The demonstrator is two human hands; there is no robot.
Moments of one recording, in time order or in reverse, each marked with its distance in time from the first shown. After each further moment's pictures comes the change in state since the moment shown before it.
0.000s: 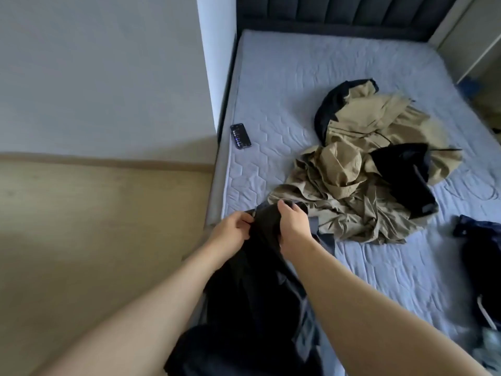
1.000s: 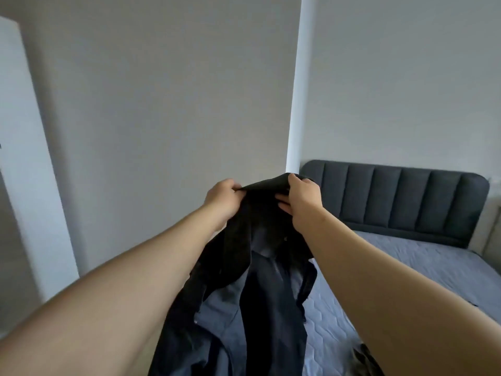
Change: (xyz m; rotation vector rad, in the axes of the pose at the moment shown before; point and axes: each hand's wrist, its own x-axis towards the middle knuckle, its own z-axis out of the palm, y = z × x) left_hand -0.209 0.308 -0.276 0.120 0.727 0.564; right_hand -0.295 -0.283 0.154 0.061 -0.359 -0.733
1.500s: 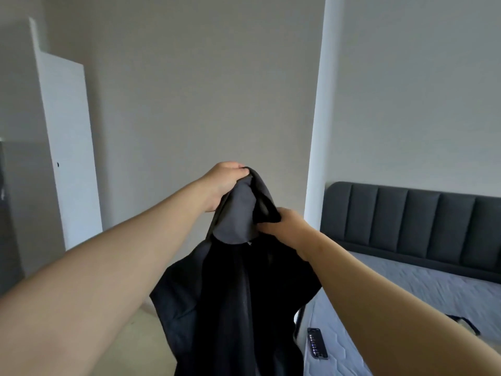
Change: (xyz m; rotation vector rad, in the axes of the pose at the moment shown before) left_hand 0.000 0.063 -0.060 -0.394 -0.122 0.015; right_hand -0.011 0.002 0.005 -0.671 -0.489 -0.258
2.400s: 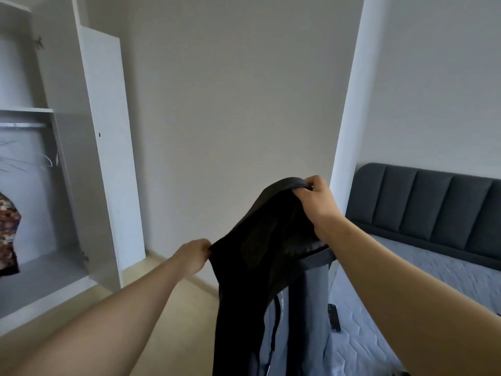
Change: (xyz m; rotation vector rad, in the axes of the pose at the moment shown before) left_hand -0.086 -0.179 -0.053 0.923 0.043 -0.366; right_hand -0.009 0.018 -0.003 0.325 0.167 -0.079
